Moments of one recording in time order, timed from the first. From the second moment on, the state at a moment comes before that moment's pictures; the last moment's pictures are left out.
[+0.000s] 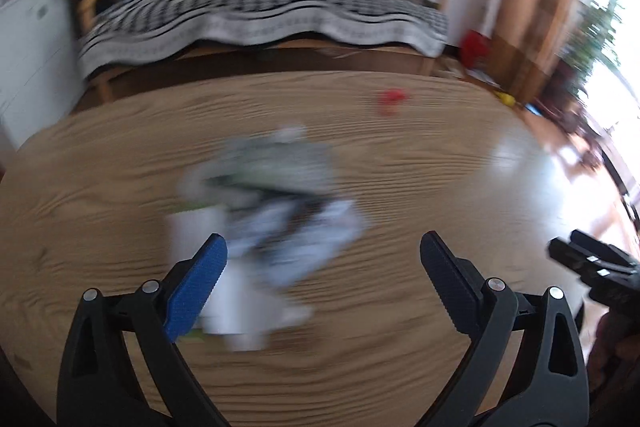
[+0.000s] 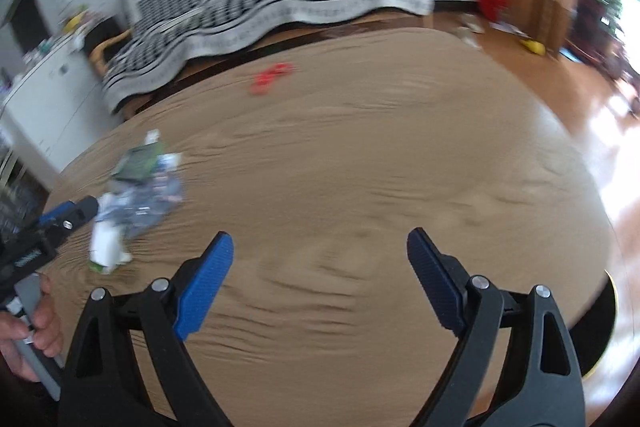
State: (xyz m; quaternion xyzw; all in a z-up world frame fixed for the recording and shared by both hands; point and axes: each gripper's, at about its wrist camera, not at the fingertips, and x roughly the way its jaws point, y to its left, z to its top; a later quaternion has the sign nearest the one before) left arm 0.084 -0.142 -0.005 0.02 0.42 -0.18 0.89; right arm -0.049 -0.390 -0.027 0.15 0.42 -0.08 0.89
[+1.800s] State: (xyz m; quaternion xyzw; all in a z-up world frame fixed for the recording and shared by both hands) left arm 0.105 -0.094 -0.016 0.03 0.42 -0.17 0.89; right arm 0.038 -0.279 -0.048 0.16 0.46 0.02 0.87
